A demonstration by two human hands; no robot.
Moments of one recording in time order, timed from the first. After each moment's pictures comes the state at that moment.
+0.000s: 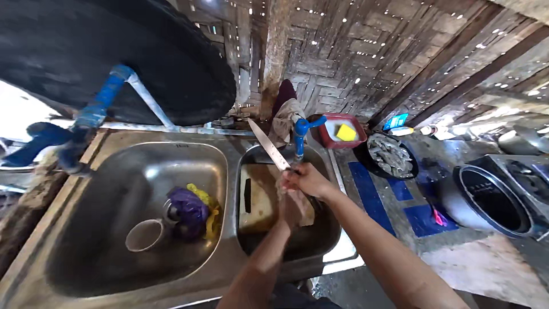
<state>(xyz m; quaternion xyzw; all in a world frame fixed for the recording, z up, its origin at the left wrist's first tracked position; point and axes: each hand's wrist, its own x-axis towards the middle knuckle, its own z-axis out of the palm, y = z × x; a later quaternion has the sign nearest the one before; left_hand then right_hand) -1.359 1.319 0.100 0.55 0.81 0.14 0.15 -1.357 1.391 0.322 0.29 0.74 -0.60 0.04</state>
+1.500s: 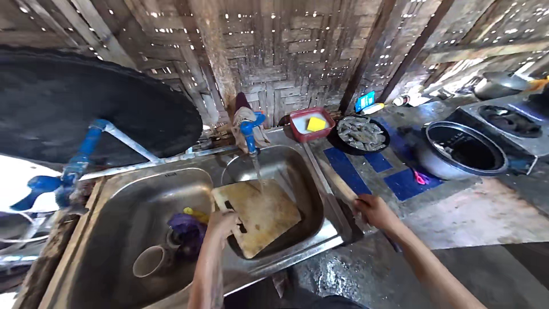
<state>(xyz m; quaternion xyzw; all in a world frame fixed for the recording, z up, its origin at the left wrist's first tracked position) -1.452 1.190 0.223 0.10 0.84 0.39 0.36 -1.059 1.441 0.254 0.49 0.73 -0.47 -0.05</state>
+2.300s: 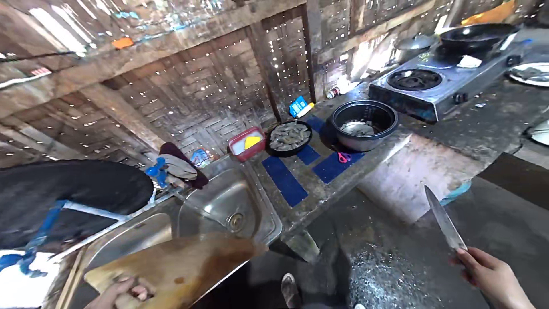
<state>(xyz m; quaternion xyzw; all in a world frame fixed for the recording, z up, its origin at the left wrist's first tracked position) -1.251 1.126 0.399 0.18 0.72 0.65 0.18 -0.593 1.361 0.168 0.71 0.44 -0.45 -0.31</state>
